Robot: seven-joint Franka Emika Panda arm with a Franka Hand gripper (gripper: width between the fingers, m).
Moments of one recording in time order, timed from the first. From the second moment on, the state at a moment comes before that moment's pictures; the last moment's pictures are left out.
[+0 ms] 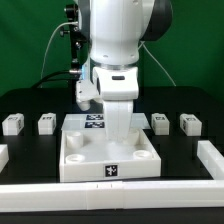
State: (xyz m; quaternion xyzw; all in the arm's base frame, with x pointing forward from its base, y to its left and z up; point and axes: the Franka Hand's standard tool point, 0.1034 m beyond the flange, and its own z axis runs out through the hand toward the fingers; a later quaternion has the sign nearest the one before) arm 0.432 -0.010 0.014 -0.68 -0.73 0.09 0.06
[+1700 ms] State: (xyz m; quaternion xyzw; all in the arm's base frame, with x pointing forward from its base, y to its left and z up) arm 0.493 0.083 0.015 -0.70 -0.71 0.06 0.05
